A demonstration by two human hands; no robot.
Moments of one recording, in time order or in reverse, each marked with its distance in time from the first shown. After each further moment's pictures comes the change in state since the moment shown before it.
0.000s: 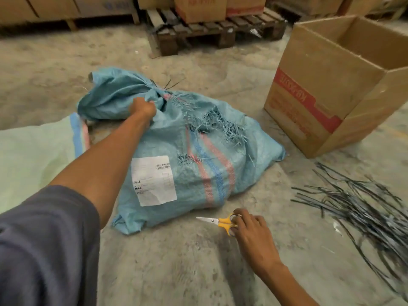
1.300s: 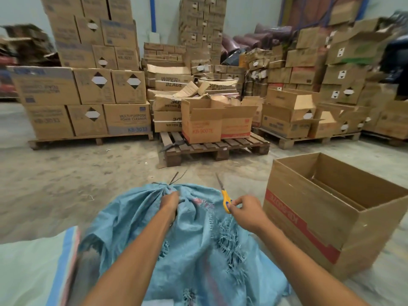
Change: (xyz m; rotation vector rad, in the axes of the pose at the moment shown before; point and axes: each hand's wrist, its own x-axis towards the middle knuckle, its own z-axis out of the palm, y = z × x) left_hand -0.013 0.127 0.011 -0.651 -0.323 -0.161; right_hand 0.310 0.033 -0.233 0.514 0.066 0.303
